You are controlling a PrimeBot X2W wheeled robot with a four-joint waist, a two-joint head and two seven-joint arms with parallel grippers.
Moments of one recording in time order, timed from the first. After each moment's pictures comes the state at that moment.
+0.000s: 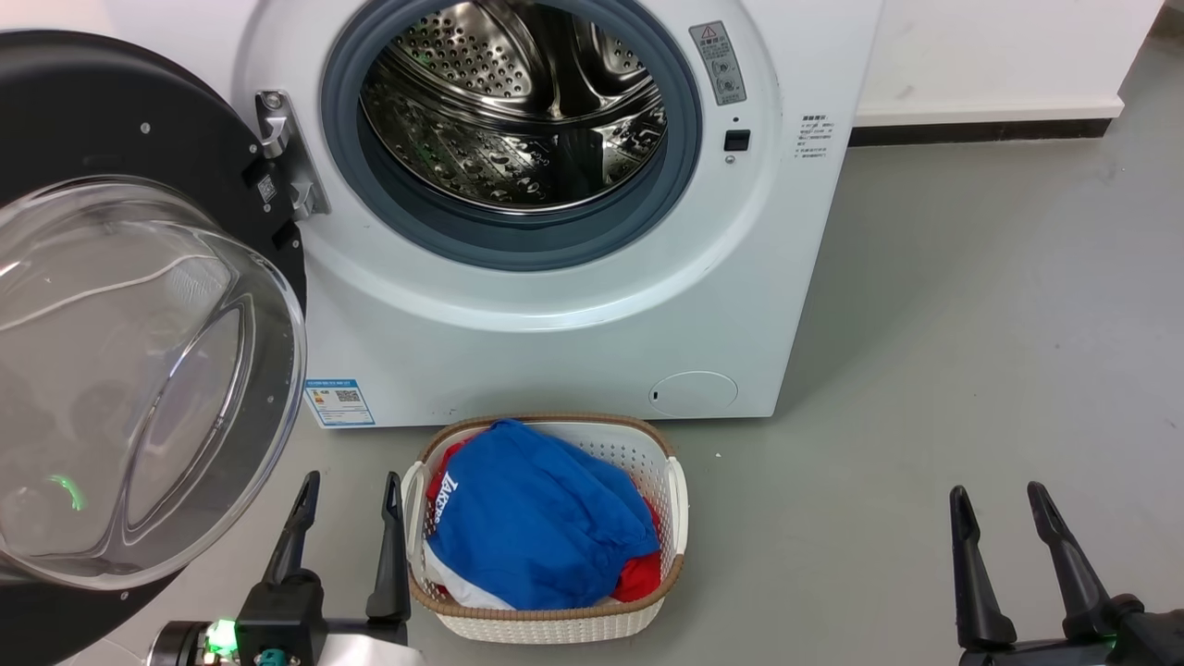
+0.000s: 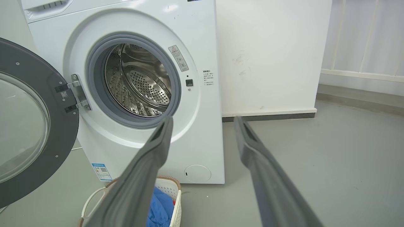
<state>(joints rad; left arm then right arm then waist) 0.09 0.05 -0.03 0.02 0.00 0.02 -0.26 0.20 -0.05 -0.02 -0.11 0.14 0.13 -0.26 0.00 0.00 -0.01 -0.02</state>
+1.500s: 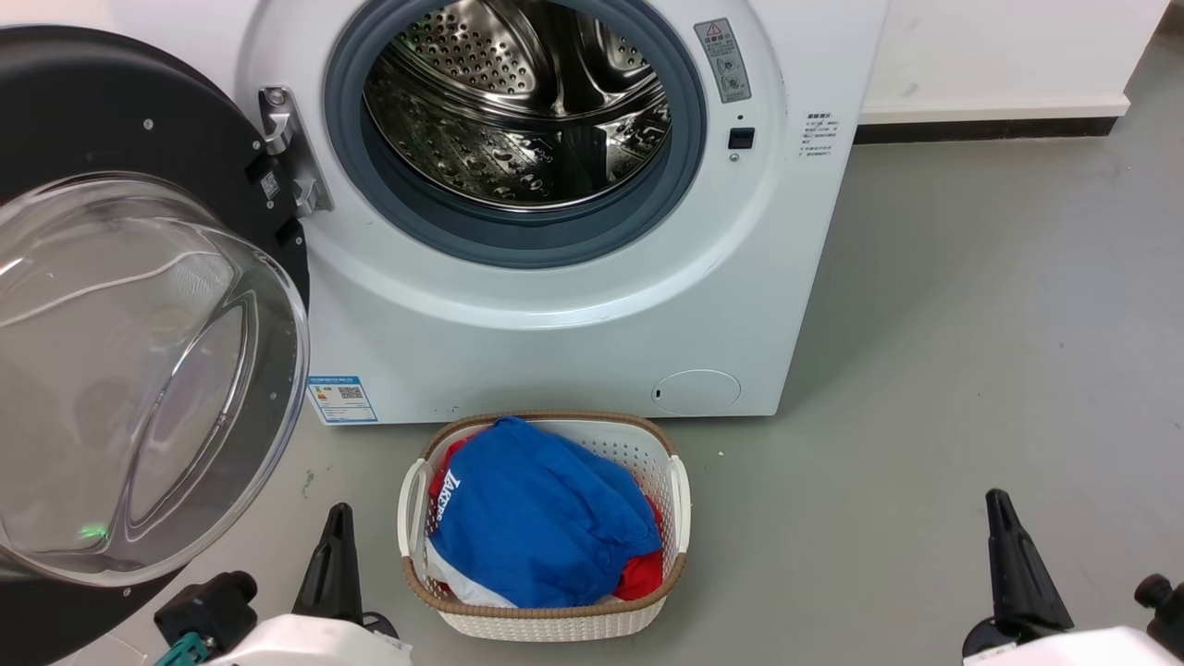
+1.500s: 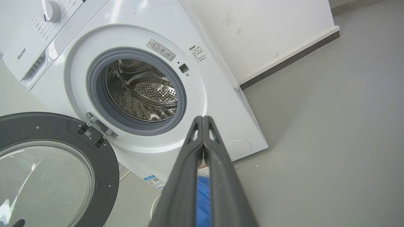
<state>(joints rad) 0.06 0.06 -0.01 0.13 -0.52 -0.01 -0.15 0.13 -0.07 -0.02 0.04 0.63 0.13 -0.17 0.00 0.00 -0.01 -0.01</state>
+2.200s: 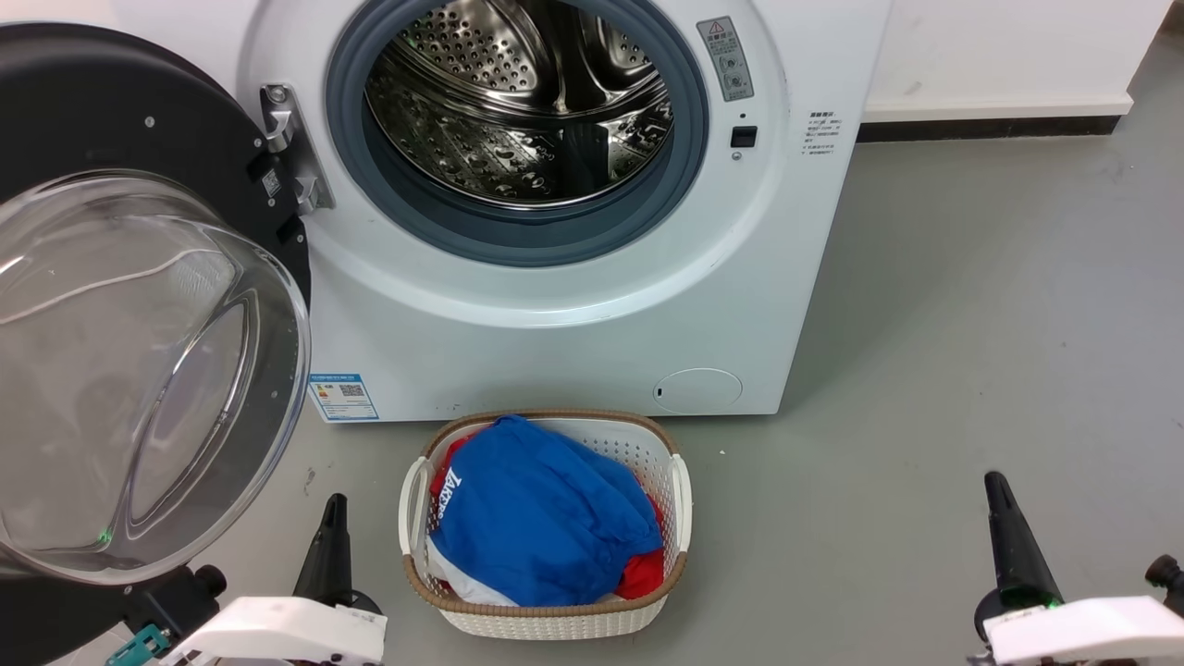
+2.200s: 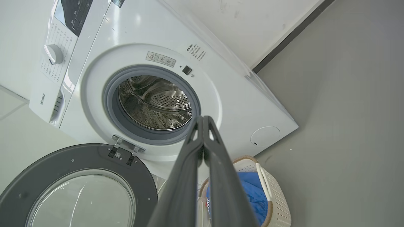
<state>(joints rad) 0.01 0.06 0.02 0.17 -0.84 -0.04 -0.08 0.07 -0.08 -0.02 0.10 0.94 0.13 -0.10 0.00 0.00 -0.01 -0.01</state>
